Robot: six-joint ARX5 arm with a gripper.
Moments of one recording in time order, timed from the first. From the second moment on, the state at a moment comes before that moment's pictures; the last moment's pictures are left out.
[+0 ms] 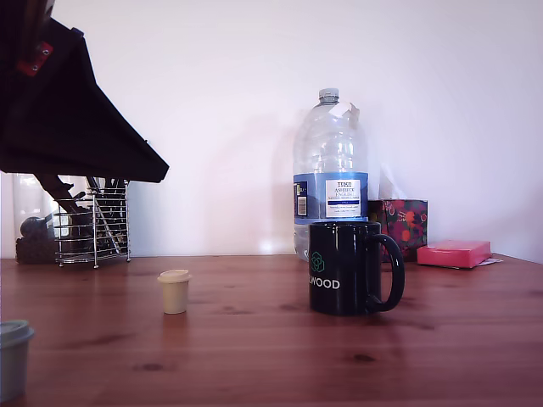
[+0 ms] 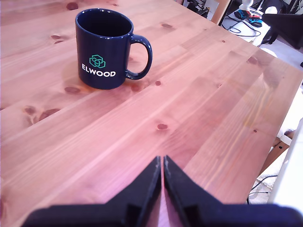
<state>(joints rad) -0.74 0.86 0.38 0.02 0.25 -0.19</state>
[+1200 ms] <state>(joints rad) -0.69 0.49 0.38 -0.31 0.01 -0.17</state>
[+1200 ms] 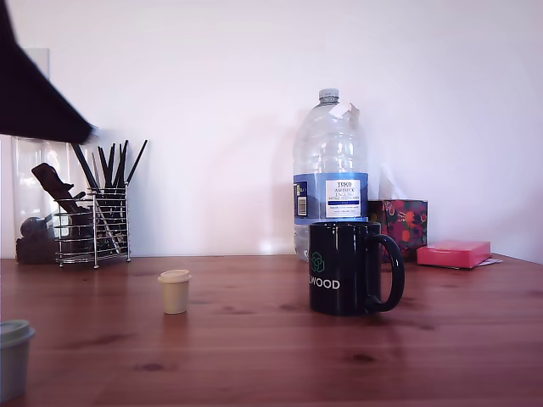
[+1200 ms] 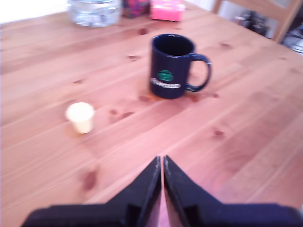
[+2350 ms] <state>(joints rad) -0.76 0.48 0.38 -0.63 -0.07 -0.57</state>
